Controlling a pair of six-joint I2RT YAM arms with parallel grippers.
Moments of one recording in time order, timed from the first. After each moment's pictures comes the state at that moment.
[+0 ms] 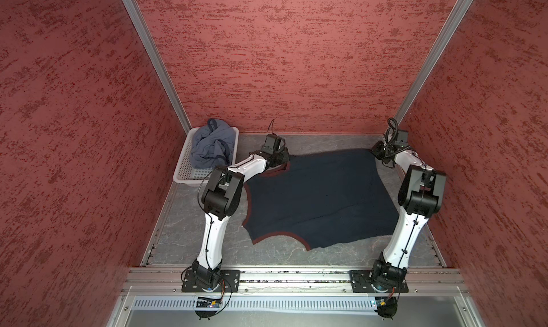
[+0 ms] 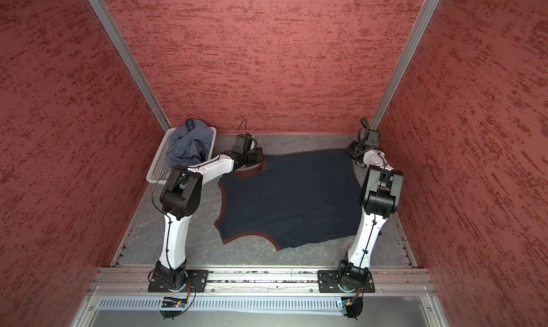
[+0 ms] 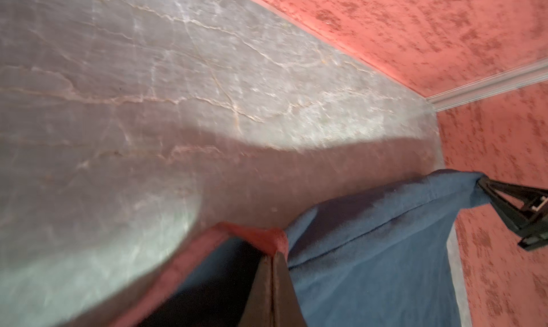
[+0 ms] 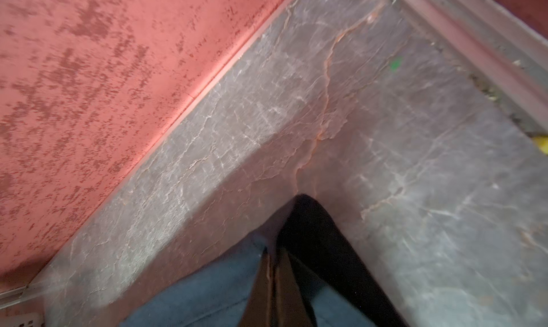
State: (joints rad) left arm -0.44 2.21 1.66 -0.17 0.18 -0.68; right arm -0.31 2.18 1.68 -0.32 -0.31 0.50
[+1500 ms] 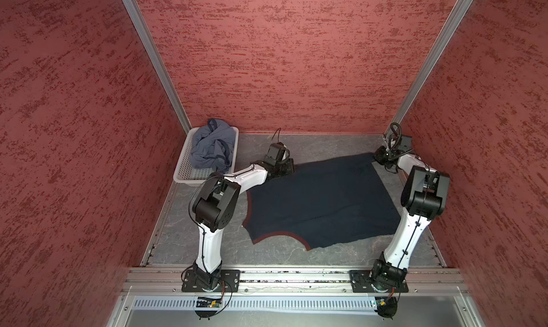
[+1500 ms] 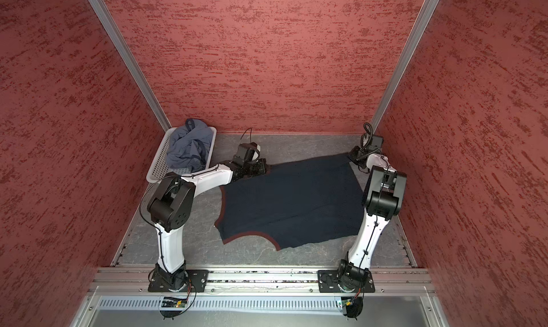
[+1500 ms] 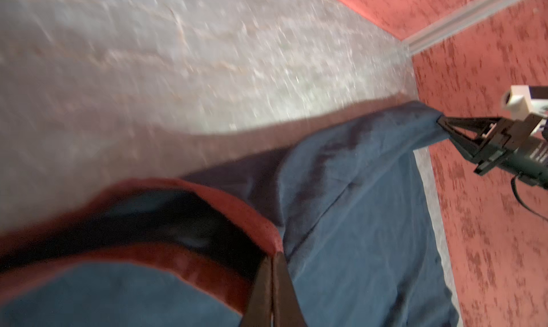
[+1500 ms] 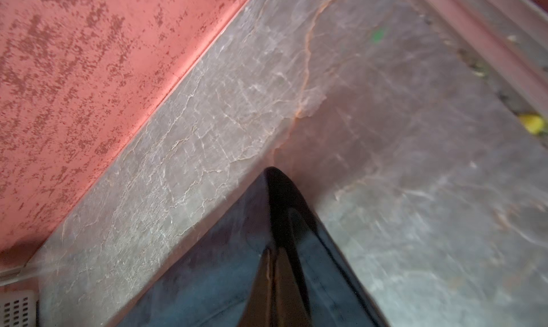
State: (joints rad) left arm -0.54 1.97 1.34 -0.09 0.21 -0.66; right arm -0.36 2.10 1.53 -0.27 -0.37 0.44
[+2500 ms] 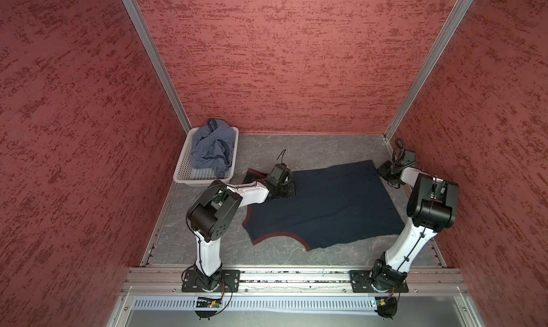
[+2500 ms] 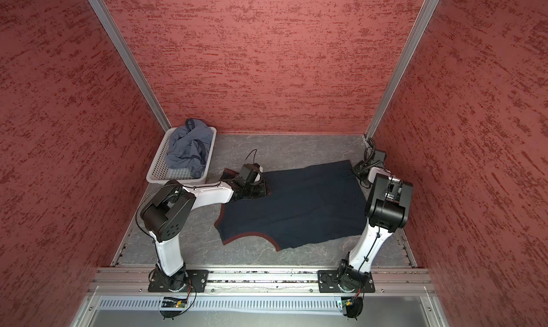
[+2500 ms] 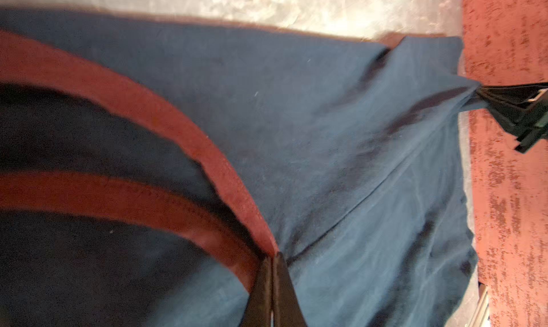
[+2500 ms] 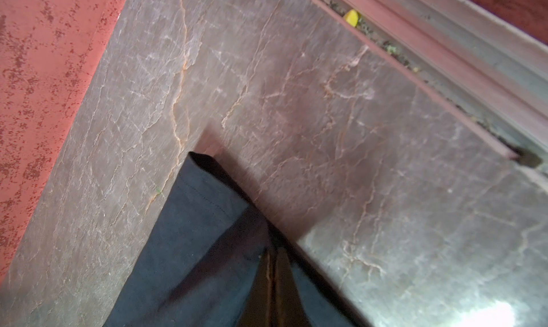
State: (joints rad) left arm -0.65 1.88 1.08 -0.01 0.20 -0.74; right arm -0.39 1.94 1.23 -0.19 -0.21 0.57
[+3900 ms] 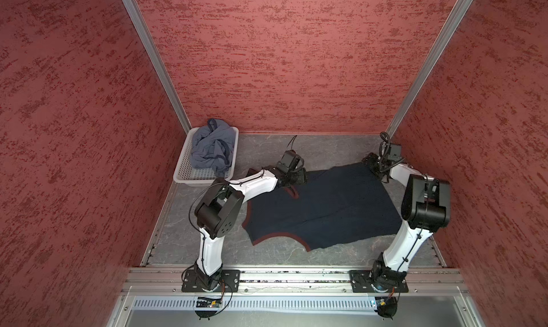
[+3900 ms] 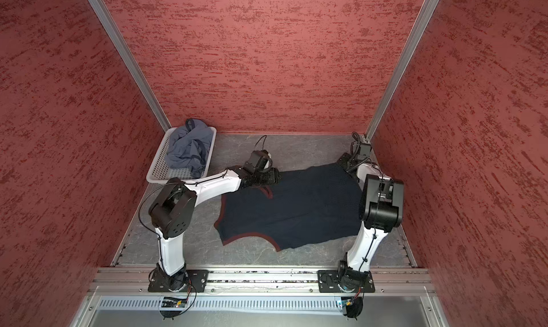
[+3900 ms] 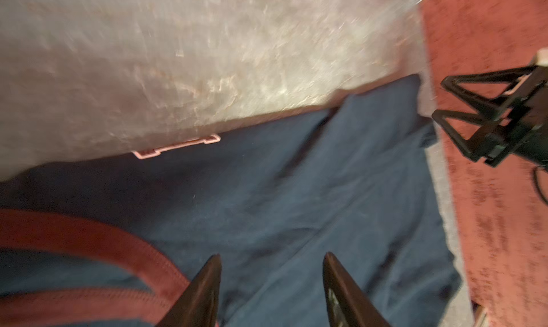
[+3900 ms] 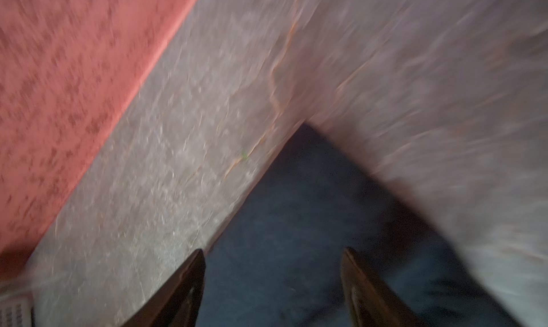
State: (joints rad) left arm -0.68 1.99 1.40 -0.23 0.13 -0.70; right arm -0.24 1.93 1.25 -0.19 -0.25 0.60
